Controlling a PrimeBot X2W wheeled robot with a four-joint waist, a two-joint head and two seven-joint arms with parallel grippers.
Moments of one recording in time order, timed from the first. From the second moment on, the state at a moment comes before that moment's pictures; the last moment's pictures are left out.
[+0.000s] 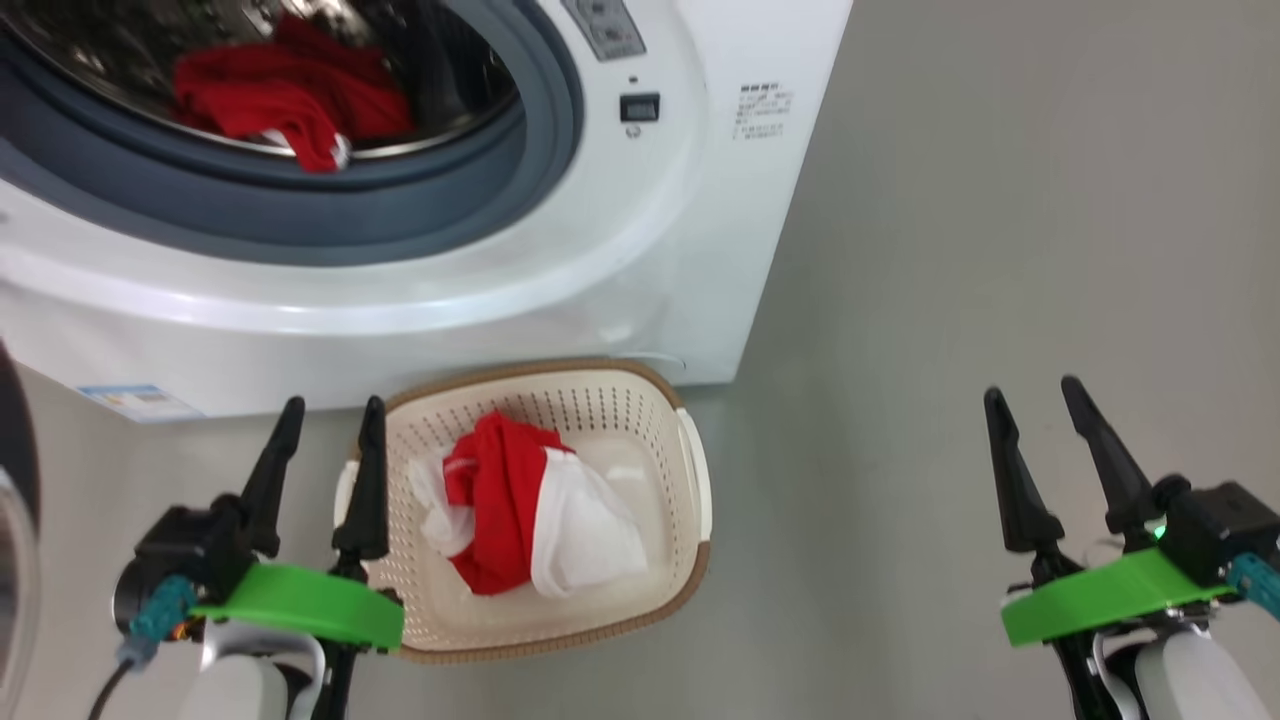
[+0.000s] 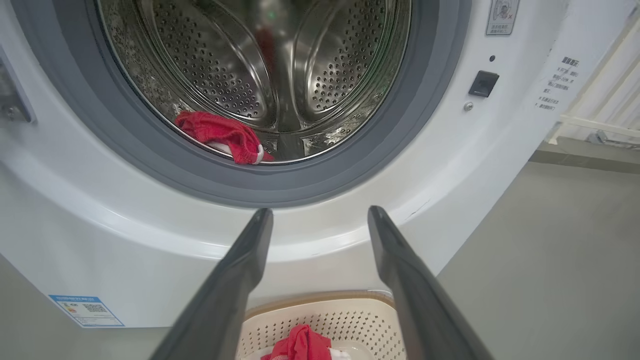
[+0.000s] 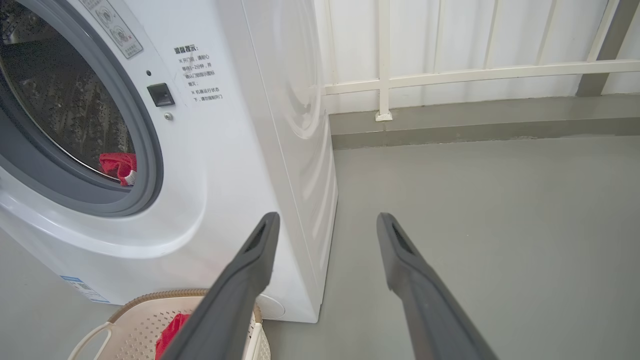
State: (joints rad) left arm -0.32 0.05 0.00 0.38 -0.27 -0.13 -0.26; right arm -0.13 -0.08 -0.01 0.19 0.32 0.12 -0.26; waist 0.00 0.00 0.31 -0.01
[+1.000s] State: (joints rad) left arm 0.03 0.05 0.10 0.12 -0.23 -0.13 -0.26; right arm 0.04 -0.10 -0.02 0.18 0.35 0.12 -0.26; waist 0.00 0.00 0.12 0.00
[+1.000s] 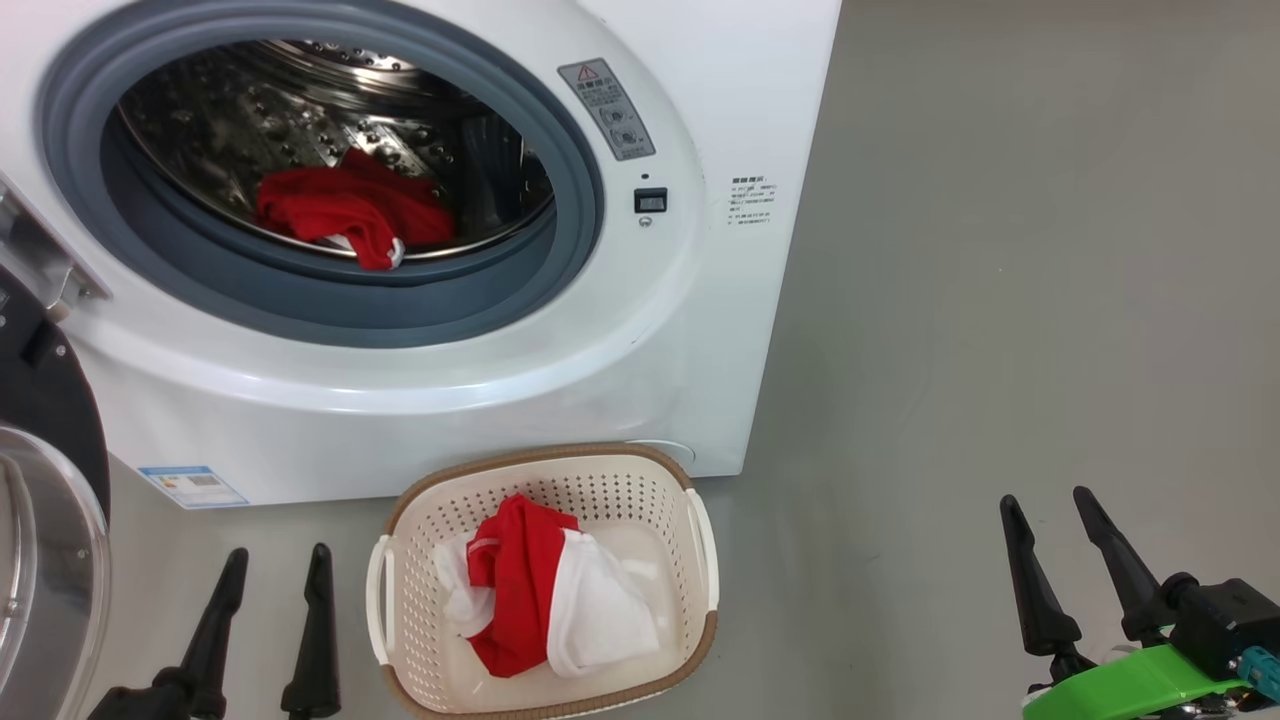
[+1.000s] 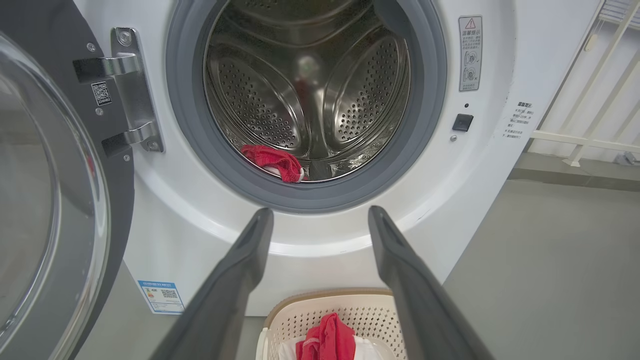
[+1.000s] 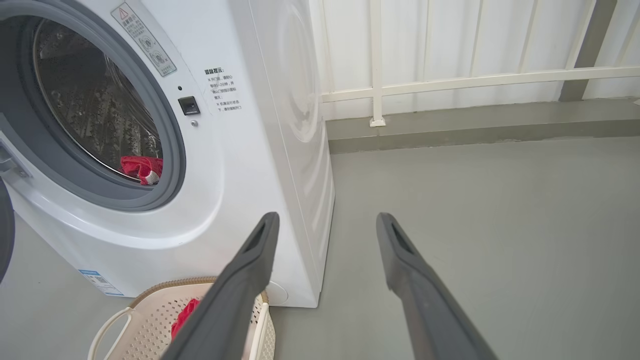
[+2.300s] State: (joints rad) left arm -0.52 0.04 0.07 0.43 -0.15 -0.13 -0.26; right arm -0.12 -0.08 -0.02 0.15 0.34 0.12 -0.26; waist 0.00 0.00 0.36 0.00
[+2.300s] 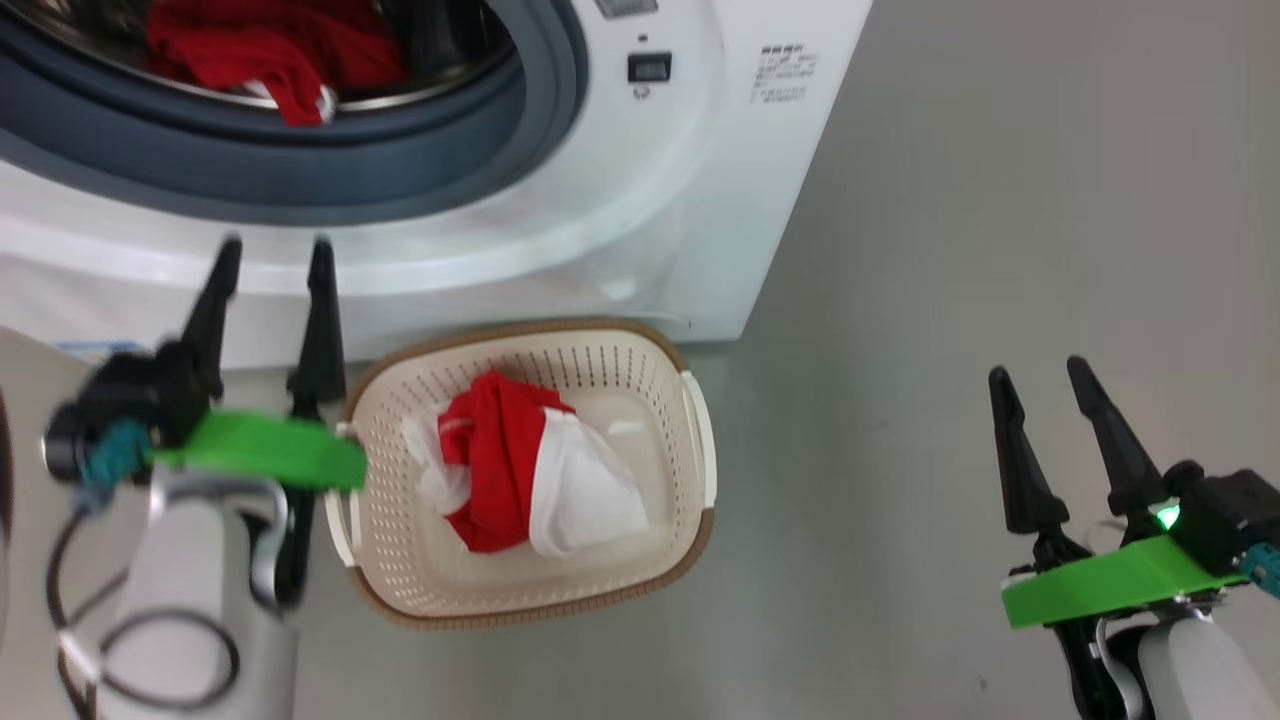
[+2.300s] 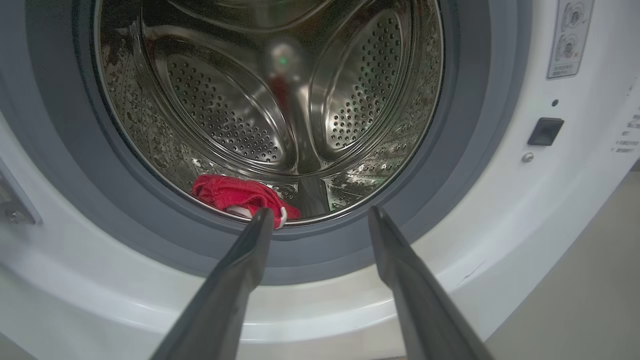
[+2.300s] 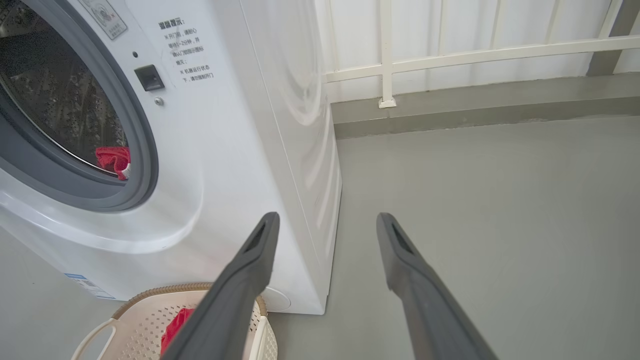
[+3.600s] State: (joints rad) left arm -1.35 0.20 0.01 1.29 -0.08 -0.01 -0.19; right arm -0.30 -0.05 0.01 0.13 0.35 0.12 -0.26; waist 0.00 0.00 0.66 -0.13
